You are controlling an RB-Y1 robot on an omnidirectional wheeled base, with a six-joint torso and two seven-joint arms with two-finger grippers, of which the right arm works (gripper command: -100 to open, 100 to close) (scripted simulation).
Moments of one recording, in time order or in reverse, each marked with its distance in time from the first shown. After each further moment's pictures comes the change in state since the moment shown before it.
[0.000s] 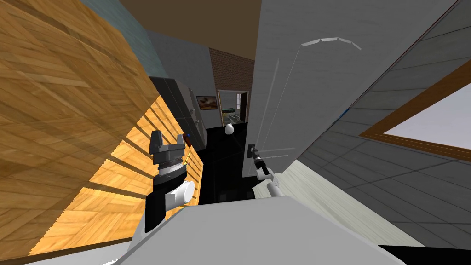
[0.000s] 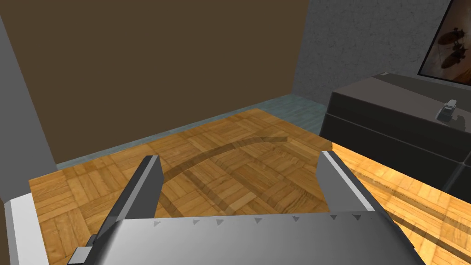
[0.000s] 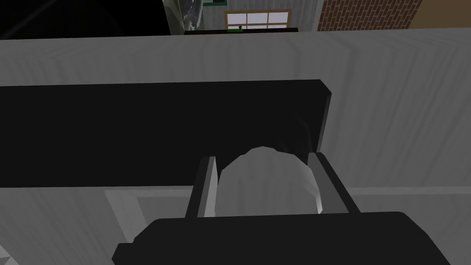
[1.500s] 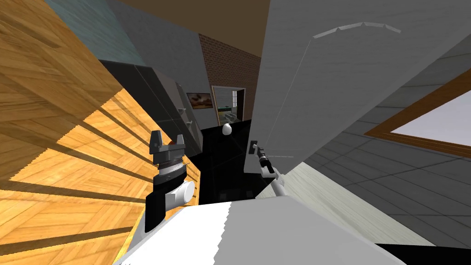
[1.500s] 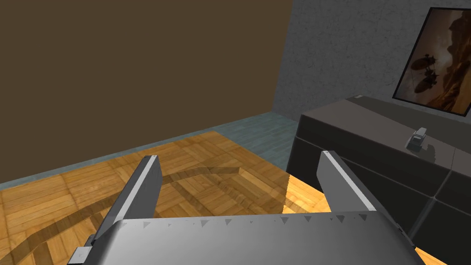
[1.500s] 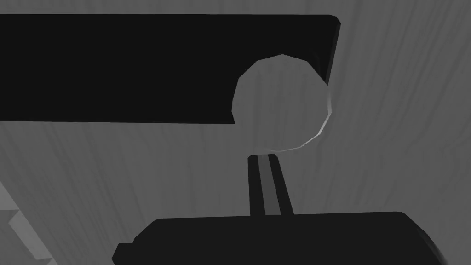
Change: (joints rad) arm -0.020 -0.034 -0.114 0.012 -0.021 -0.001 0.015
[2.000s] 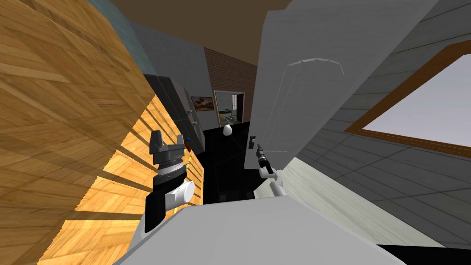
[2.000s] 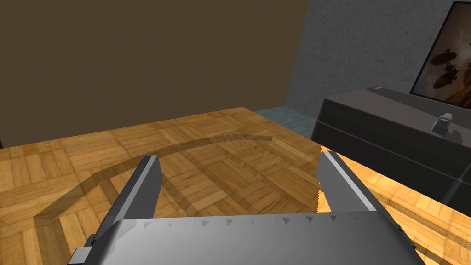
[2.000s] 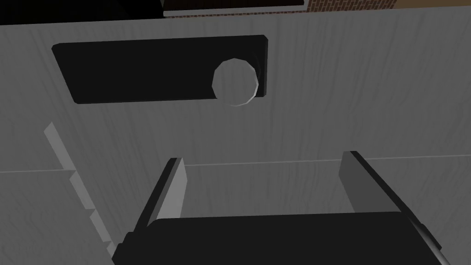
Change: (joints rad) arm 0.013 0.023 0.011 -0.017 -0.007 0.006 -0.011
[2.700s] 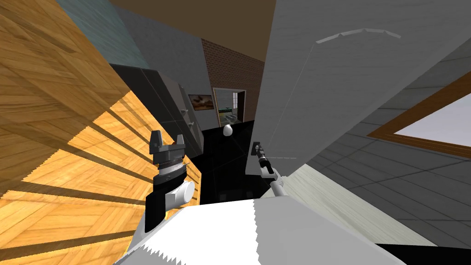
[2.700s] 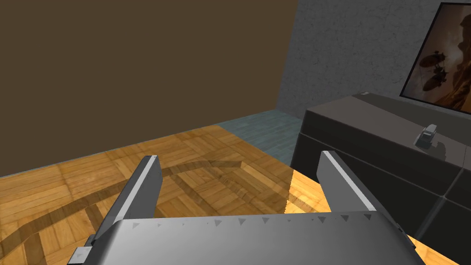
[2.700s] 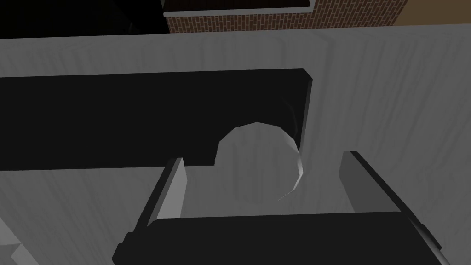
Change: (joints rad) arm -0.012 -0.006 -0.016 0.027 -0.002 -0.029 0.007
